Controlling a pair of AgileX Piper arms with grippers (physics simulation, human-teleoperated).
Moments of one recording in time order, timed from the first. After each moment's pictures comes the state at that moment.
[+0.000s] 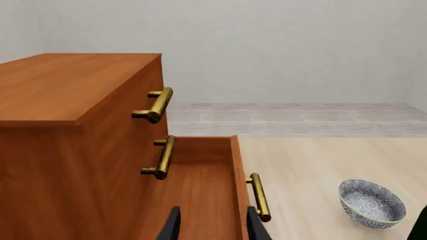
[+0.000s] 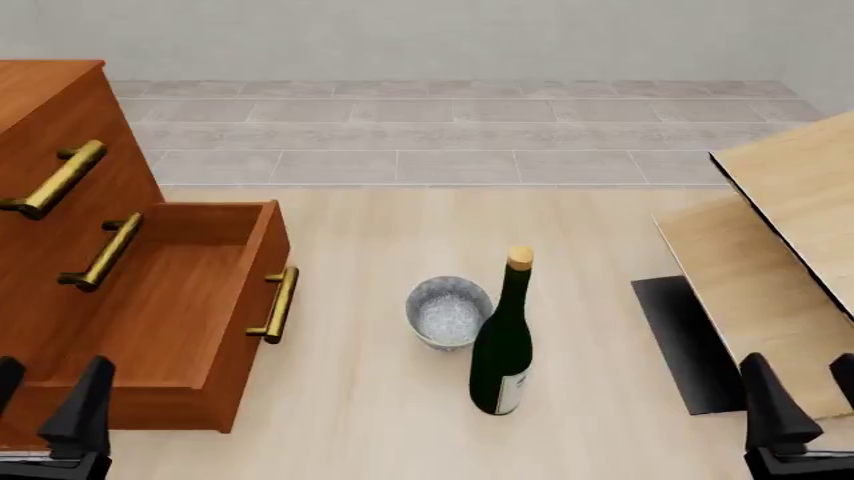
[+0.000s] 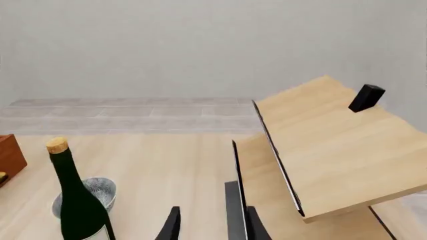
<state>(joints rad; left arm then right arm) 0.00 0.00 0.00 0.00 0.00 0.00 0.03 -0.03 0.03 0.01</state>
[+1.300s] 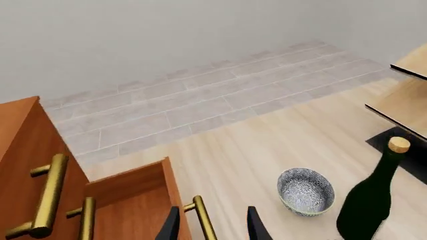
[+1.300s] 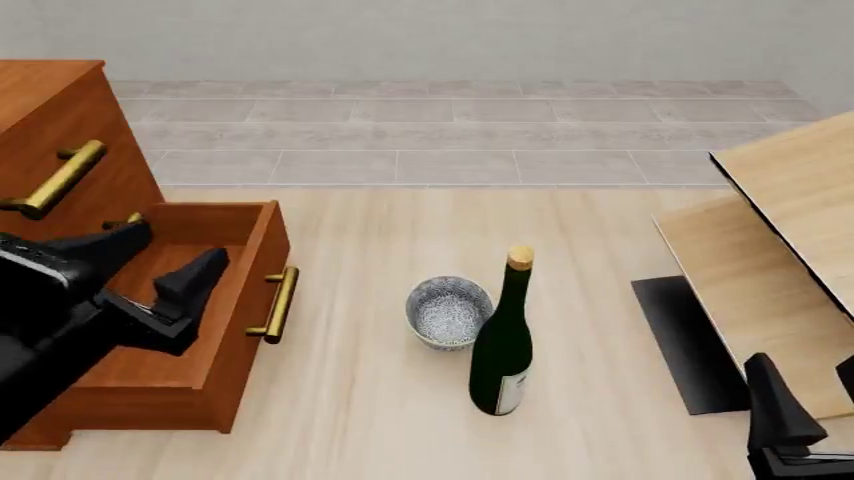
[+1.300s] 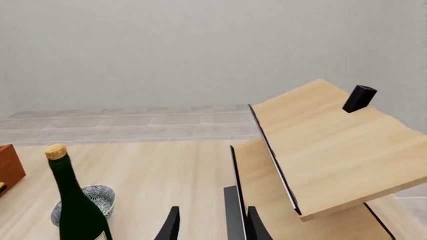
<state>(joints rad) -0.33 0.70 -0.44 -0.07 0.09 -0.02 0.00 -0.01 0.00 0.03</state>
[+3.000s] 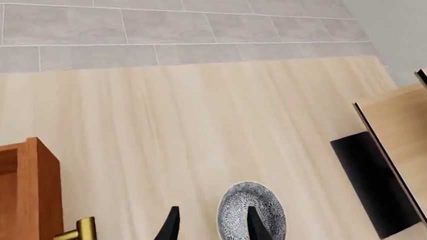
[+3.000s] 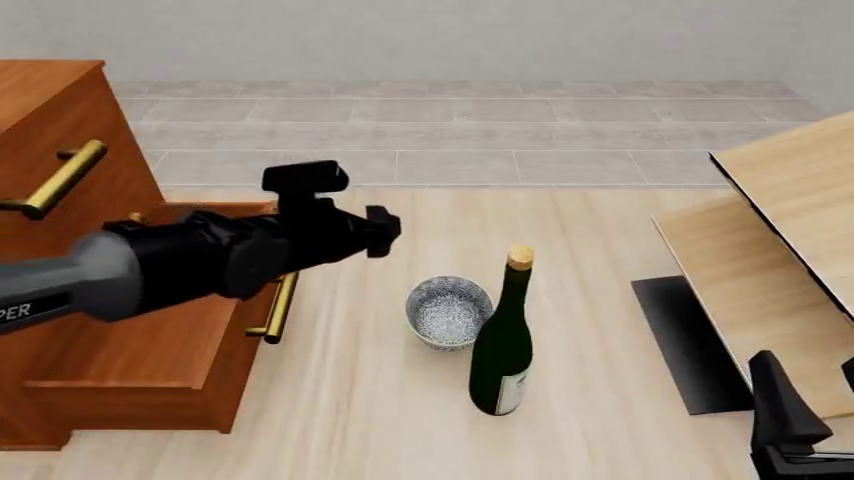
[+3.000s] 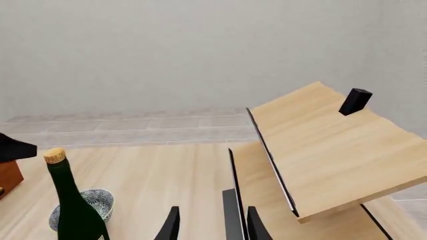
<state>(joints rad) -0.51 1.62 -1.00 0.01 -0.36 -0.03 0.00 -0.01 -0.01 0.03</state>
